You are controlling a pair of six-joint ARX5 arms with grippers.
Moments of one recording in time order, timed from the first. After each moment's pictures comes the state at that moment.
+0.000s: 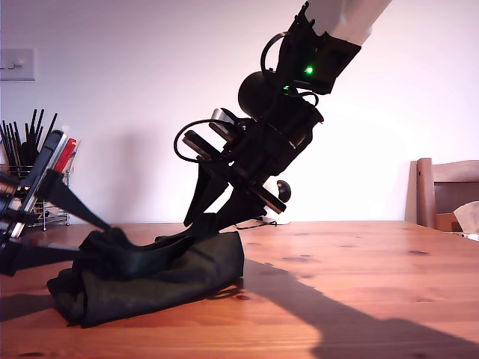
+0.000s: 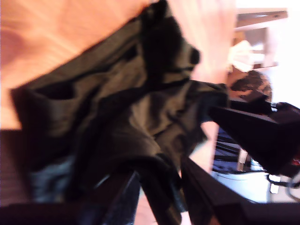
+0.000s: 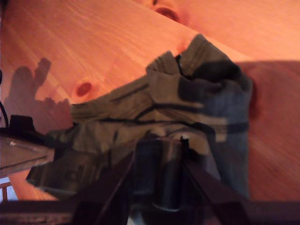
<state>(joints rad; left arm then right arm) -0.15 1.63 0.41 0.66 0.76 -1.18 0.55 2.13 1.60 -0.48 -0.54 0.14</state>
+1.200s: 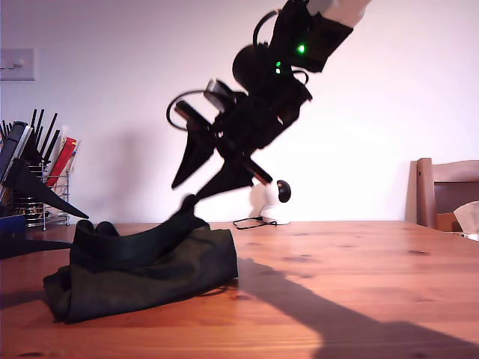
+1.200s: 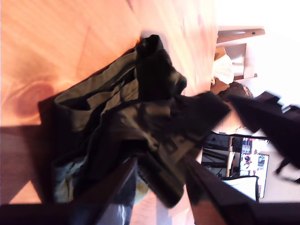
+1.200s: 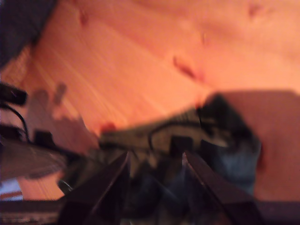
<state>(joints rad) -0.01 1.63 0.41 0.67 0.87 -1.11 0.56 2.13 1.74 -0.47 -0.54 0.17</state>
